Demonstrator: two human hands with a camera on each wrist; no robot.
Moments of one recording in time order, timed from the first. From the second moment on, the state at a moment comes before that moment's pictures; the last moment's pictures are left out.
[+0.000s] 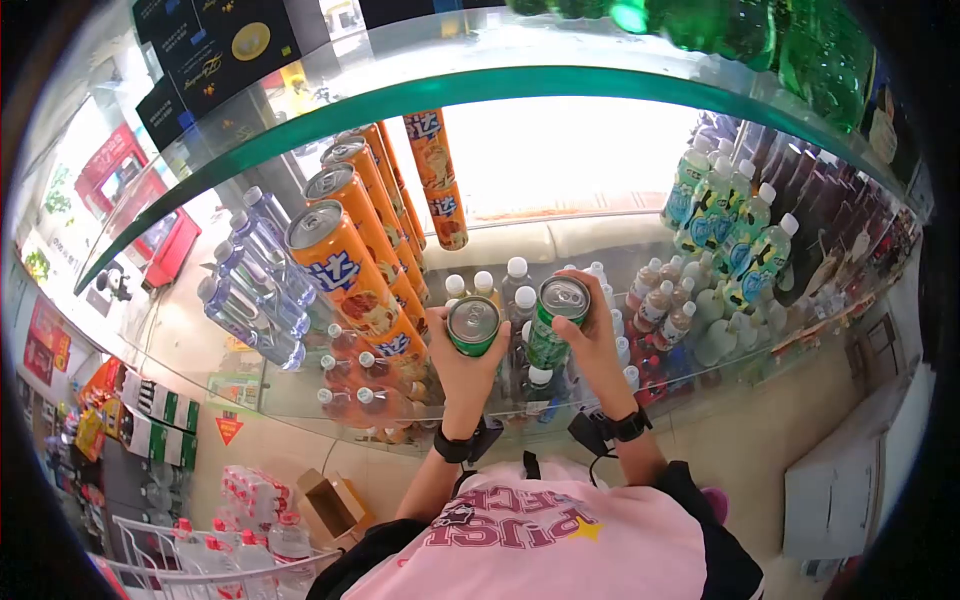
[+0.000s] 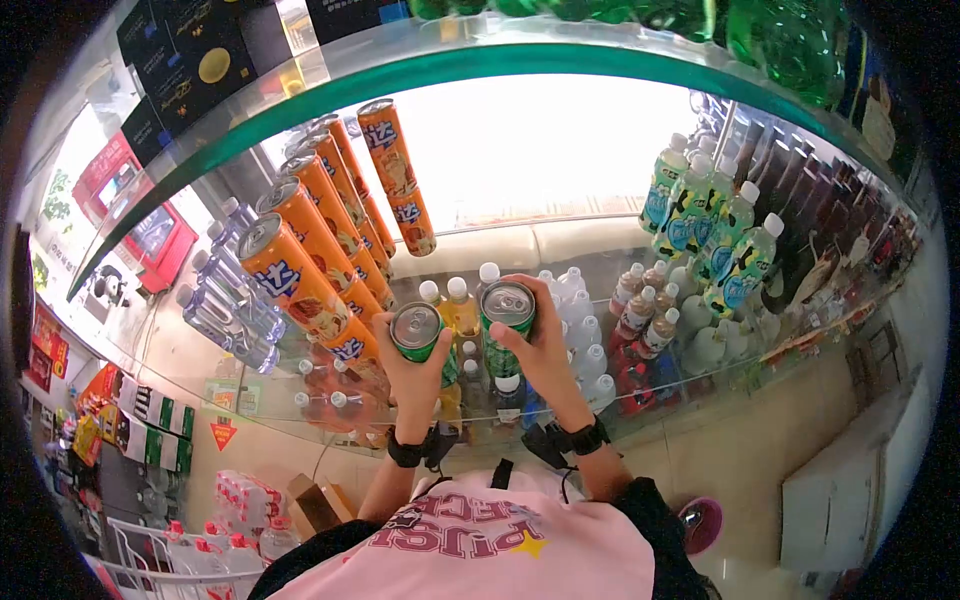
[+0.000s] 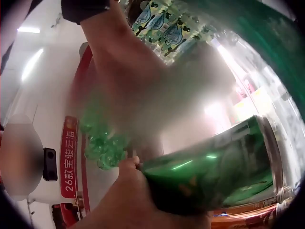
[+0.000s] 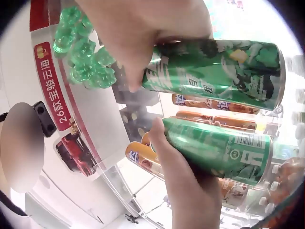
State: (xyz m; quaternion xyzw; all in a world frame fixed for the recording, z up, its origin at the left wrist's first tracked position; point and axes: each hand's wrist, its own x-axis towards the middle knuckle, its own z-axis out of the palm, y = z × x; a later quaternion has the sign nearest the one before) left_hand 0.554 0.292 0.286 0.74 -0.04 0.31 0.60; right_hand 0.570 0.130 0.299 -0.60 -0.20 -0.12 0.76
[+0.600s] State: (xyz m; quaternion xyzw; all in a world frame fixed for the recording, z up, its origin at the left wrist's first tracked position) left_hand 0.552 0.320 0.283 0.75 -0.10 0.21 0.62; right_hand 0.649 0.122 0.279 -0.53 -0.32 0.03 0.78
